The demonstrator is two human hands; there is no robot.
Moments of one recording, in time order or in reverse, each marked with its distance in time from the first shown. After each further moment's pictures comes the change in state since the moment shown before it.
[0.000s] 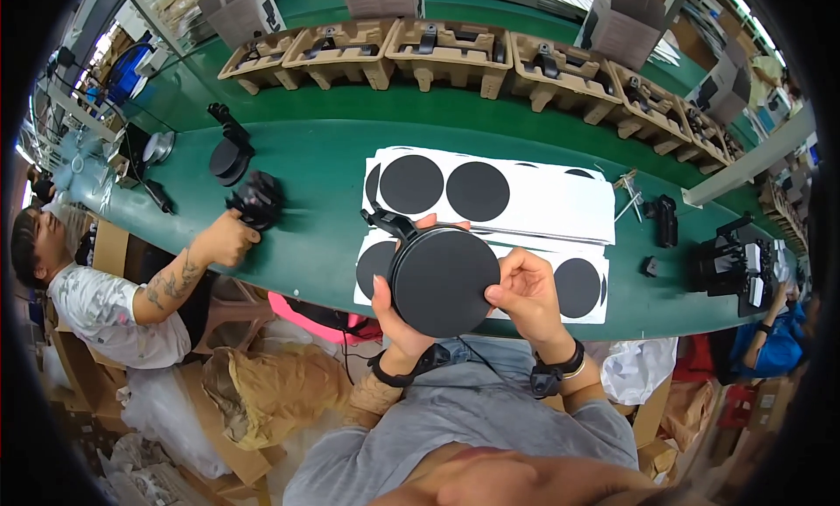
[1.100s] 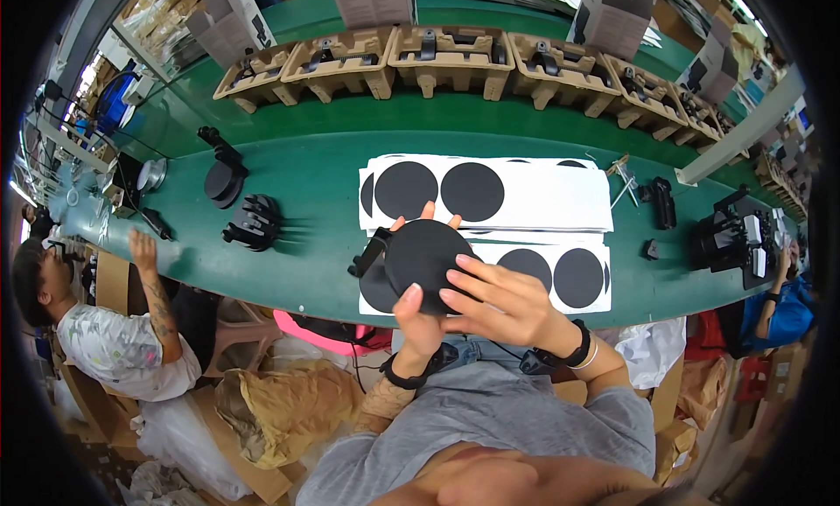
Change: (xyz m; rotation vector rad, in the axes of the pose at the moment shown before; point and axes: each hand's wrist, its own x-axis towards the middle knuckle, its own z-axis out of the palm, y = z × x) left_hand 0.018 -0.009 0.004 0.075 0.081 0.133; right_hand 0.018 -0.014 0.021 -1.440 -0.225 -0.977
